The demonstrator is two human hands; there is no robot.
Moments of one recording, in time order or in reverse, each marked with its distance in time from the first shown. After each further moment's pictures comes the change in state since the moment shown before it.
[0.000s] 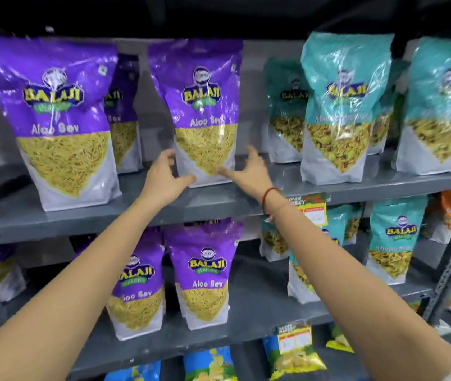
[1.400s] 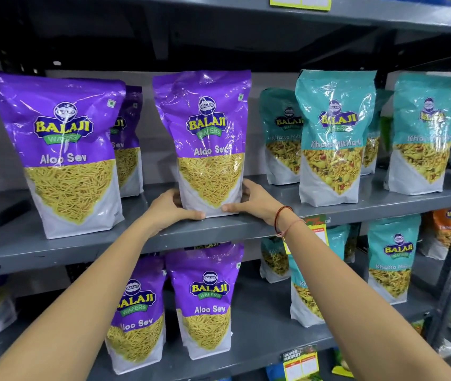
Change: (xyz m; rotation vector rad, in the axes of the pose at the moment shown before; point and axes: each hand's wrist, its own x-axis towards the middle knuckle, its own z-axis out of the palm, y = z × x) left_hand 0.021 -0.027 -0.005 0.006 -0.298 -0.101; right_hand 0.022 0.030 -0.005 0.178 -0.328 -0.014
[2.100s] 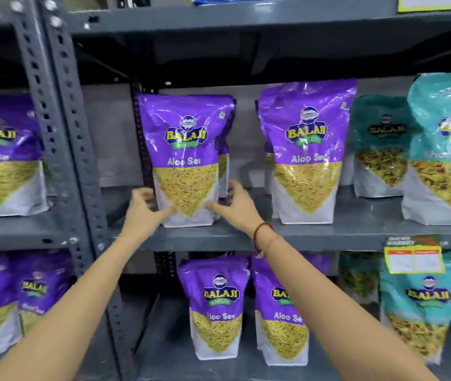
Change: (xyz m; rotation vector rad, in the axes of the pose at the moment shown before) left_hand -0.092 -0.098 -0.168 -0.026 0.603 -0.042; right_hand 0.014 -0.102 0.203 -0.086 0.023 -0.154
